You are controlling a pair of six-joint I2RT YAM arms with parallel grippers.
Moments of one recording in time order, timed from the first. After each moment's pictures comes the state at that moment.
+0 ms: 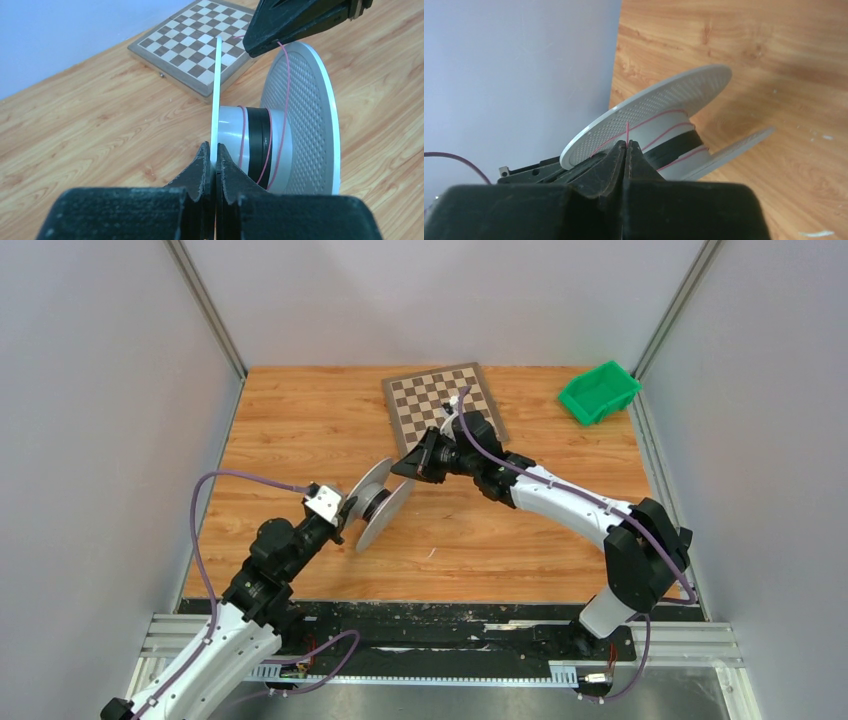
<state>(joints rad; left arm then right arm) -0.56 0.38 0.35 -0.01 0.00 0.13 0.75 1.60 1.17 0.07 -0.31 1.03</state>
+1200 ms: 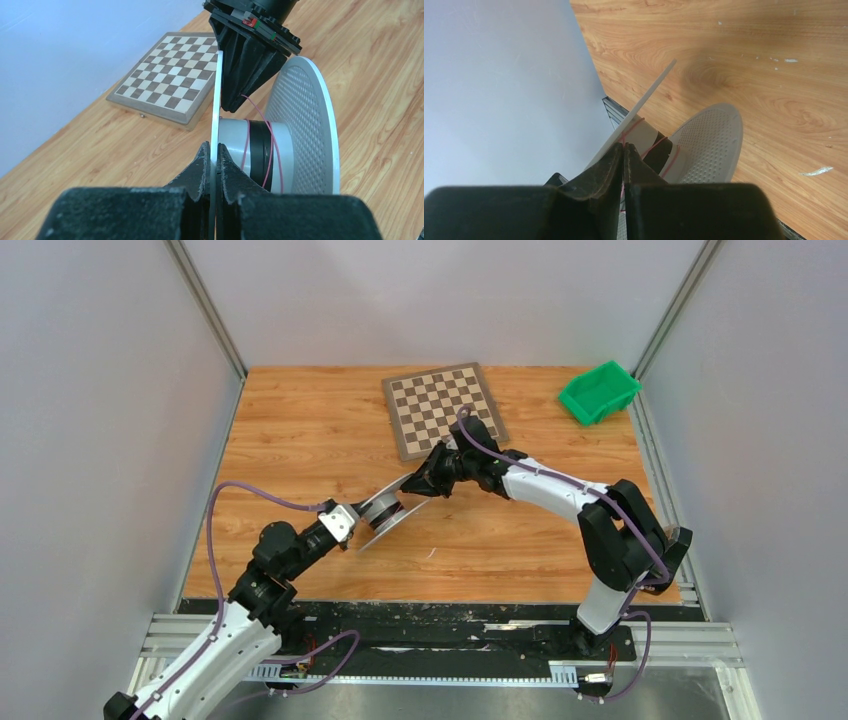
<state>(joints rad) -0.56 0.40 0.28 0.13 0.23 0.33 0.67 1.74 1.17 -0.10 -0.50 1.29</state>
